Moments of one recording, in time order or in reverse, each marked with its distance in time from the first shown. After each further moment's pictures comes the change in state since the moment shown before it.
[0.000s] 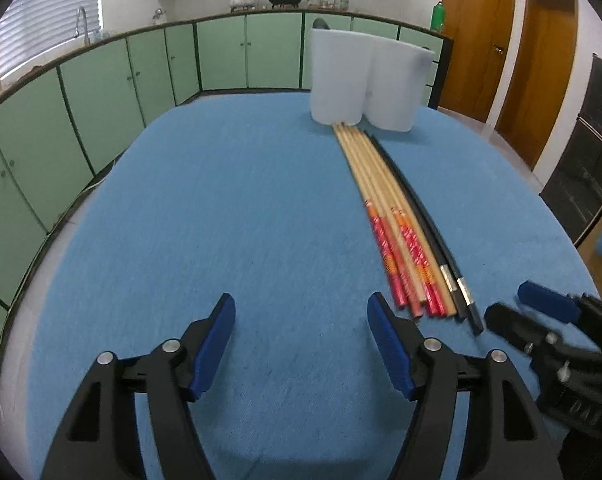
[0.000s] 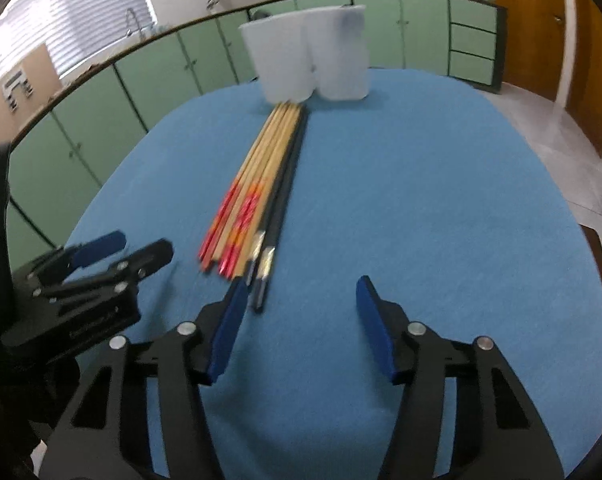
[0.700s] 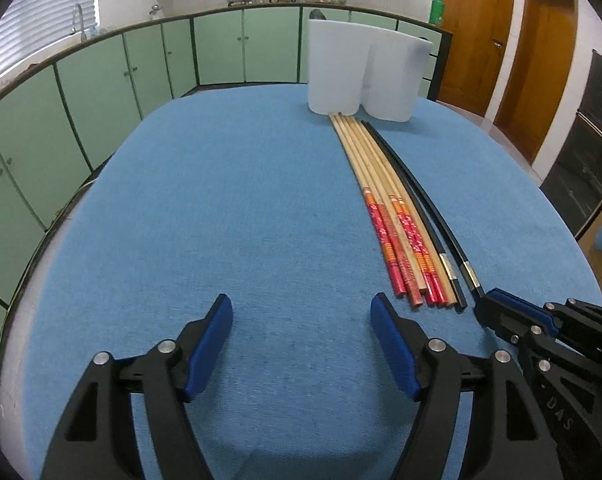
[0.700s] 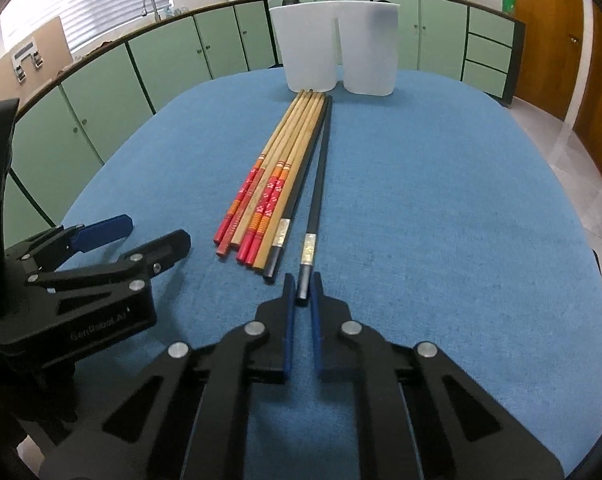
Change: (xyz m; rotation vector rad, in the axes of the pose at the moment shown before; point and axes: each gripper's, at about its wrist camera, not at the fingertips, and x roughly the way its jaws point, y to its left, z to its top) left arm 0.006 -0.006 -0.007 0.013 0.023 -0.017; right arm 0.007 0.014 0.000 -0.072 0.007 -0.027
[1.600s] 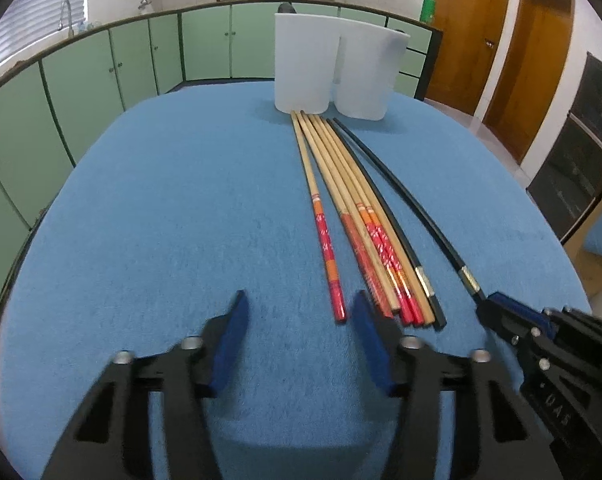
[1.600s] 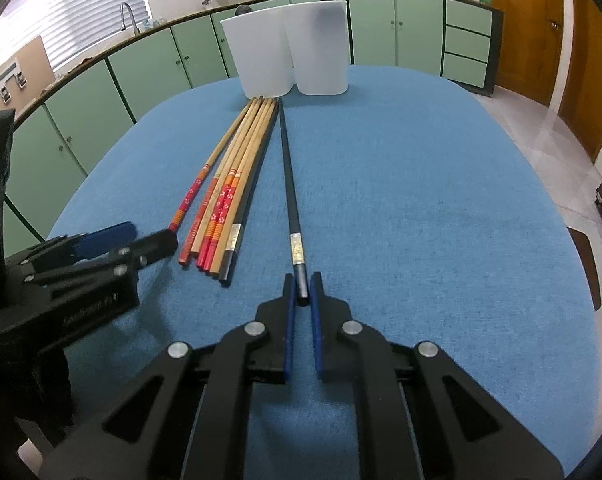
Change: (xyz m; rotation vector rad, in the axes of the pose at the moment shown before) left arm 0.013 -0.023 0.012 -0.017 0.010 -0.055; right arm -0.006 -0.040 -0.005 0.064 -0.011 -0.017
